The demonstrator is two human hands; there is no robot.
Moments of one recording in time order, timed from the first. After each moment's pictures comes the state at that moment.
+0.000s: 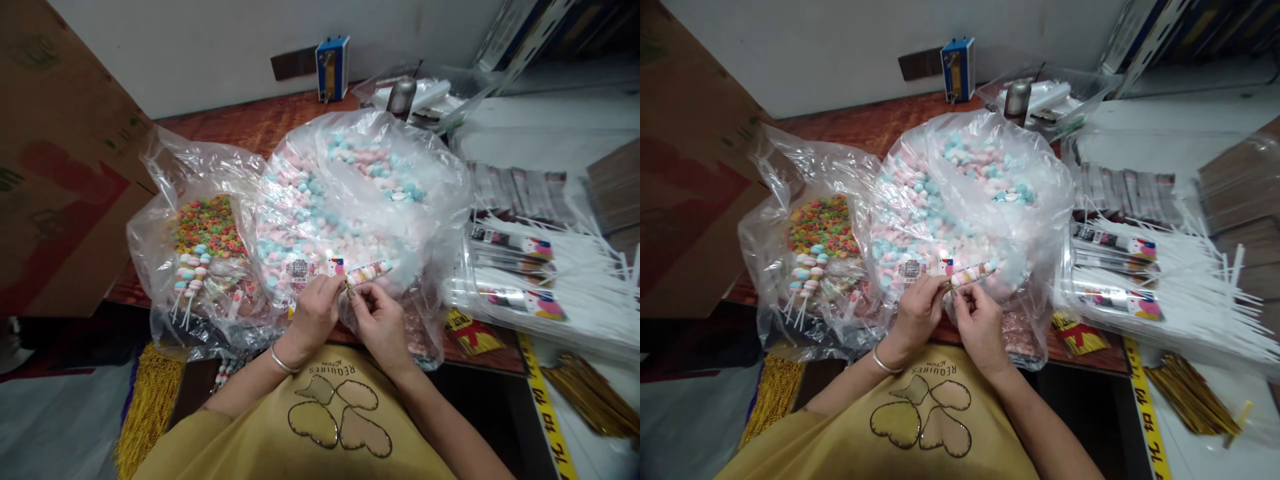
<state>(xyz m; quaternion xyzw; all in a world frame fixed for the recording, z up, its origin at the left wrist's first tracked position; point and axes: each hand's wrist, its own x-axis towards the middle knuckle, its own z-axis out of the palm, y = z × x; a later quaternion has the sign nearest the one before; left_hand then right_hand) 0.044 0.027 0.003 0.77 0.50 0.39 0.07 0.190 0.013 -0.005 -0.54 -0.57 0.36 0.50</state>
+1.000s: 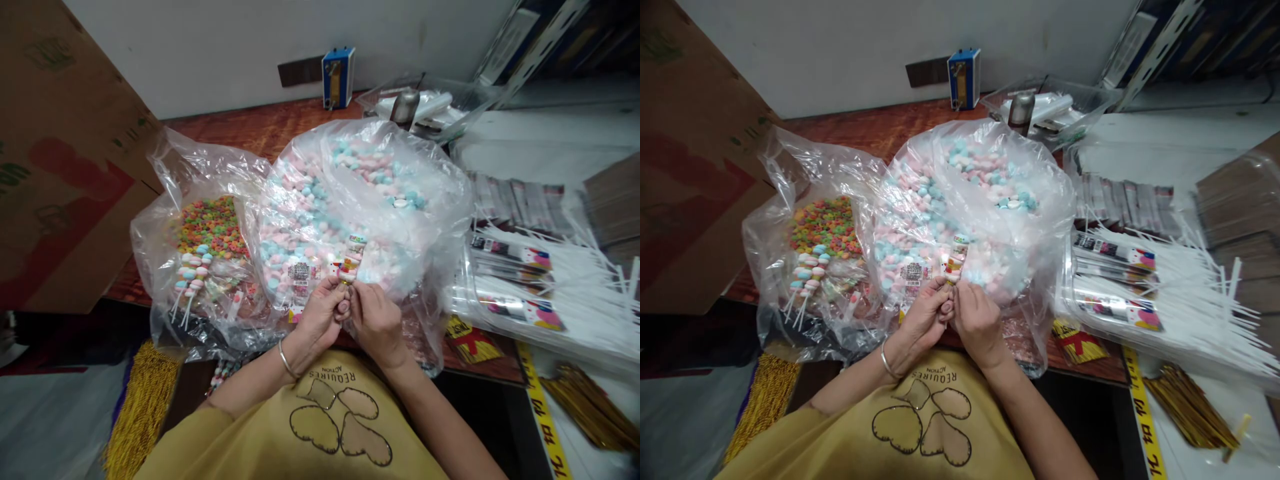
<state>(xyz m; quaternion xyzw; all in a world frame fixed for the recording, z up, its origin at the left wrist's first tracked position) 0.074 0.036 0.008 0.12 0.40 0.53 0.74 0.193 0.028 -0.018 -0.49 -0.76 0.00 0.43</state>
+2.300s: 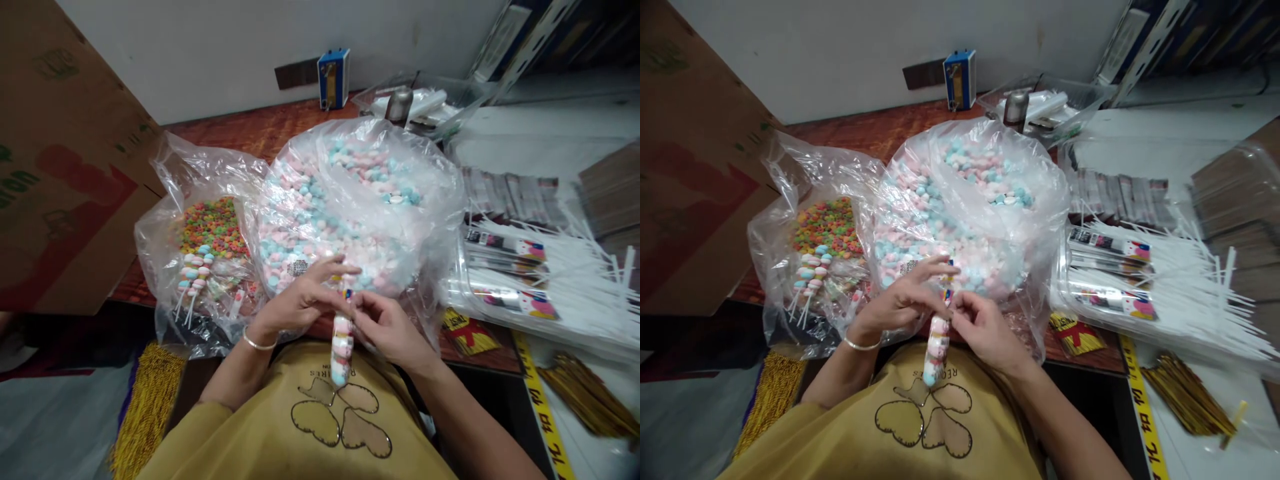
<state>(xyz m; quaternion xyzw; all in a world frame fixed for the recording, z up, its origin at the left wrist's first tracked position) 0.005 0.051 0.071 0.74 0.33 0.32 0.49 0.216 0.016 0.021 -0.42 -0.59 0.57 0.39</state>
